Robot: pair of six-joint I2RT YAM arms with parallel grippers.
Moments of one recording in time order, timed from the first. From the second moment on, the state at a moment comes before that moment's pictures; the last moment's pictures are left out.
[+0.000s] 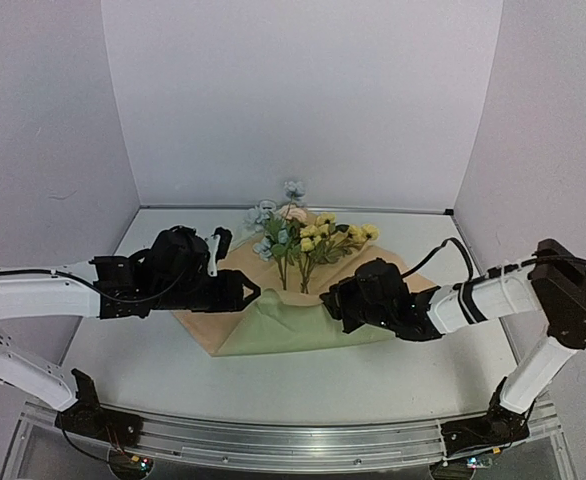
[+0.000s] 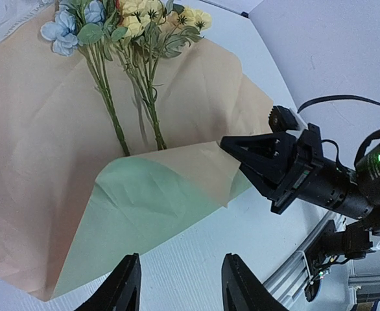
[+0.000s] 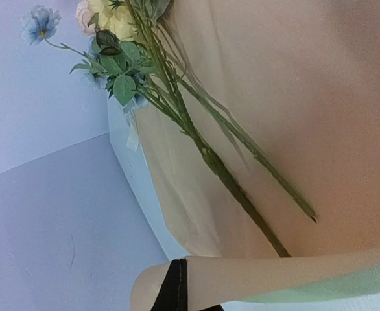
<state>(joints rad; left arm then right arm) -1.01 1.26 0.87 -0.20 -0.08 -0.79 0.91 1.65 0.76 0.36 0.16 1.79</state>
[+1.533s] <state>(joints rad) -0.73 1.99 1.17 -0.18 0.44 -0.65 0.71 1.81 0.82 0.42 0.00 1.61</state>
